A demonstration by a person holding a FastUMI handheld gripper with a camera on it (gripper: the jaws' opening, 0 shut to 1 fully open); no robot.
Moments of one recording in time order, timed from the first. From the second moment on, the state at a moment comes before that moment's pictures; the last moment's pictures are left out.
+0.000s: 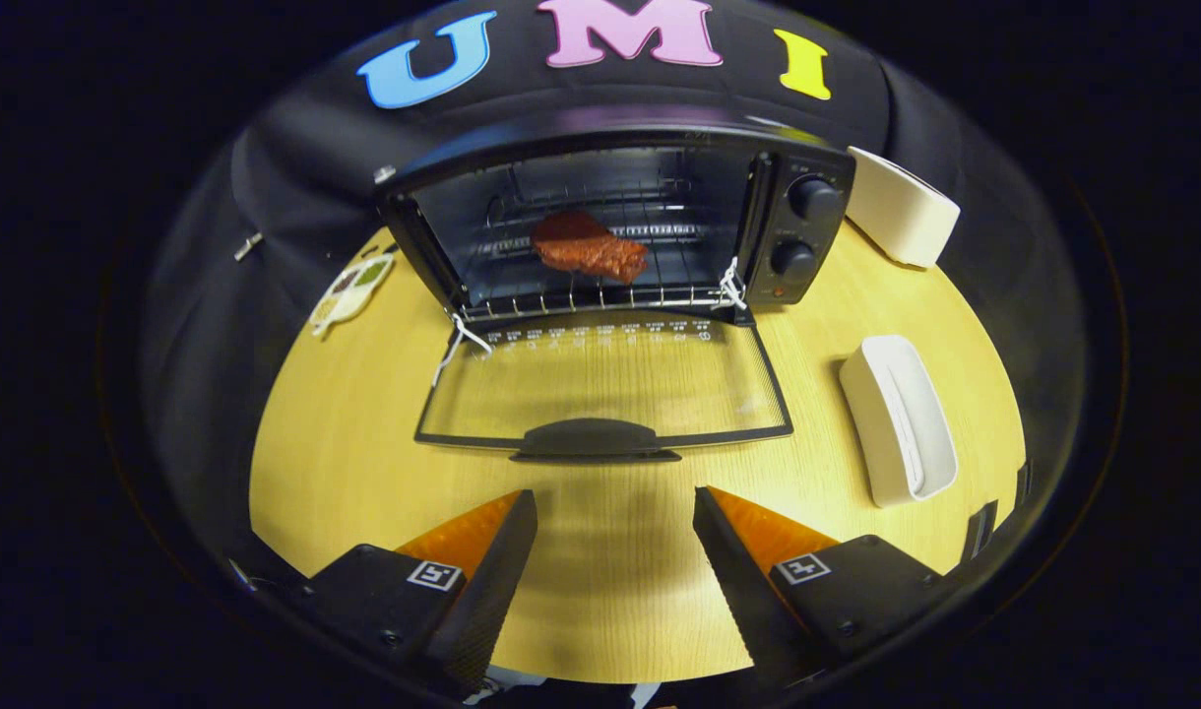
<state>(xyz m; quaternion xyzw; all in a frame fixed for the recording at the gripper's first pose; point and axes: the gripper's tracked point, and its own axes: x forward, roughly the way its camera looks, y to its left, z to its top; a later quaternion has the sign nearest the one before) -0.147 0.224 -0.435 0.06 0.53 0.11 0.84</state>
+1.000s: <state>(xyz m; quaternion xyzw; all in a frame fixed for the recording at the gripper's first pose) -0.124 0.237 -0.457 0.06 0.52 0.07 0.85</state>
